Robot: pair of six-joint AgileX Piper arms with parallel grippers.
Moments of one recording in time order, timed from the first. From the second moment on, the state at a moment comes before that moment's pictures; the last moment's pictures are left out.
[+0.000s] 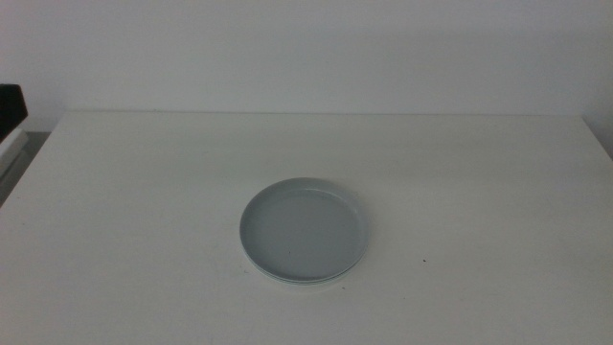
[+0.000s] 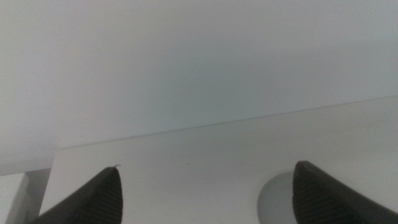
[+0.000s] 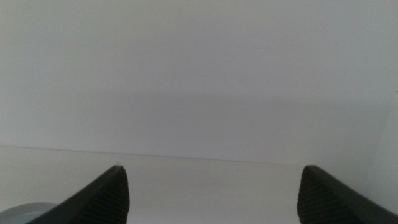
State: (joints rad) left arm -0.24 0.58 -0.85 0.01 0.62 -0.02; right arm -0.03 0.36 -0.62 0.26 0.46 -0.26
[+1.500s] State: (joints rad) left arm -0.24 0.08 -0.19 -0.03 0.35 -0.02; right arm -0.04 0.07 -0.22 0.15 0.28 -0.08
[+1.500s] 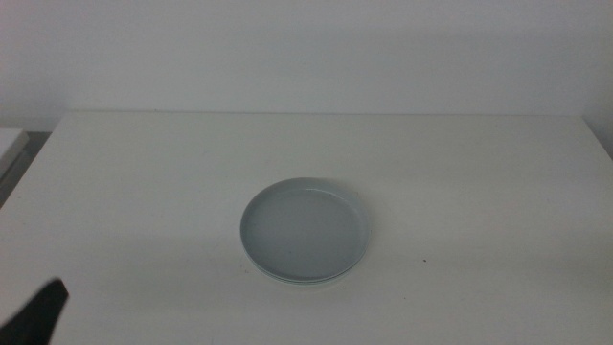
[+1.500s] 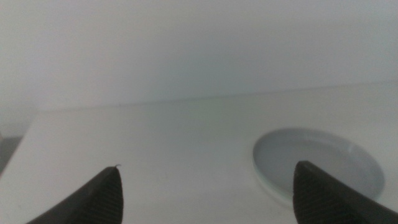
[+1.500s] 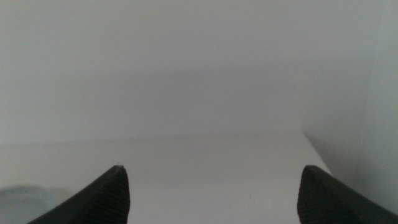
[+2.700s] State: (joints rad) left arm -0.03 0.00 0.00 -0.02 0.21 -0.02; right arm -0.04 0.00 0.00 0.12 0.19 -0.08
